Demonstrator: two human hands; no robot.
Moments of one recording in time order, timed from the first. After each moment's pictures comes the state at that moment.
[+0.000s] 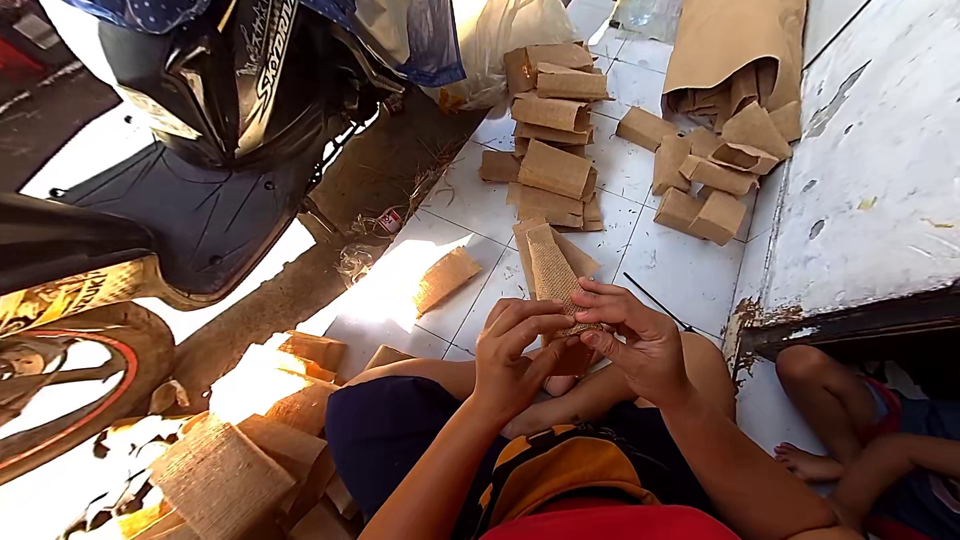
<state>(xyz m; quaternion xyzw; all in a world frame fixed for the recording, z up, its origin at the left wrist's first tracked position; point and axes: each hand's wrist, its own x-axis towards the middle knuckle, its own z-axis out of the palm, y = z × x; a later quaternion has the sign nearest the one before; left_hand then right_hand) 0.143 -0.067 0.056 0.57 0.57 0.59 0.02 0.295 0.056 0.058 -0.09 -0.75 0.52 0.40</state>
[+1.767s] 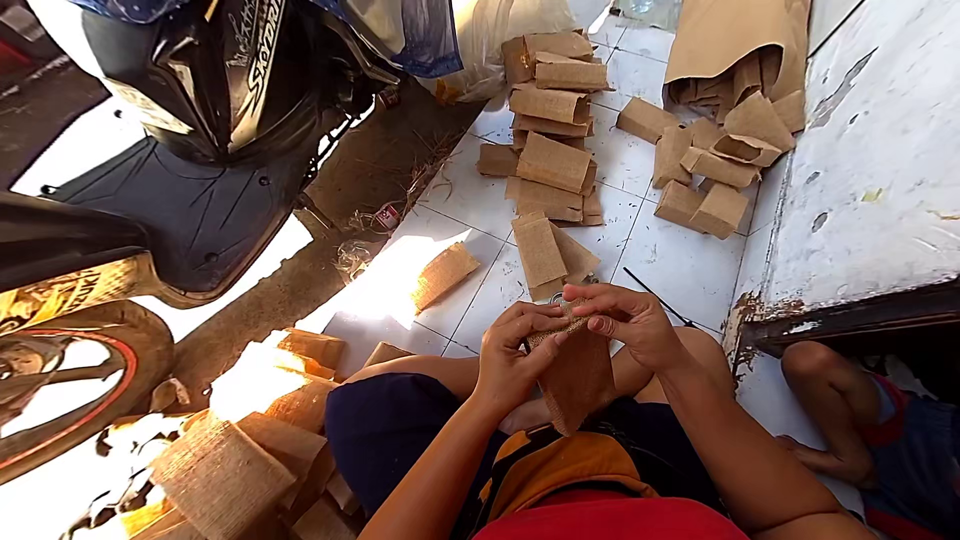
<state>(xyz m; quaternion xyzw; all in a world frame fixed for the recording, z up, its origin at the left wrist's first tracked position) 0.147 -0.069 0.039 0.46 0.56 0.64 0.26 0.298 0.085 0.042 -0.10 -0.67 0.68 0.27</state>
